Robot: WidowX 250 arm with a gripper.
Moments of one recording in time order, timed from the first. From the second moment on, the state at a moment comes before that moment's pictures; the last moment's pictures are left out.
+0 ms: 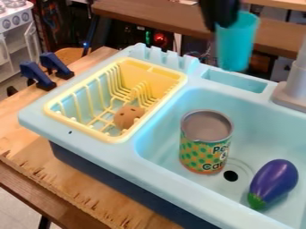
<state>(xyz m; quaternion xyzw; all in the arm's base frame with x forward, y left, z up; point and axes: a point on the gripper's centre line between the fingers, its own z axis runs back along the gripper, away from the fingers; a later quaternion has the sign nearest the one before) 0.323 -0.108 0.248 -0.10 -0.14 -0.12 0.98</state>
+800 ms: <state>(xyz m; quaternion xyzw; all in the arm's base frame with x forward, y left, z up) 0.324 -0.182 0.191 -0.12 -0.12 -0.19 0.97</state>
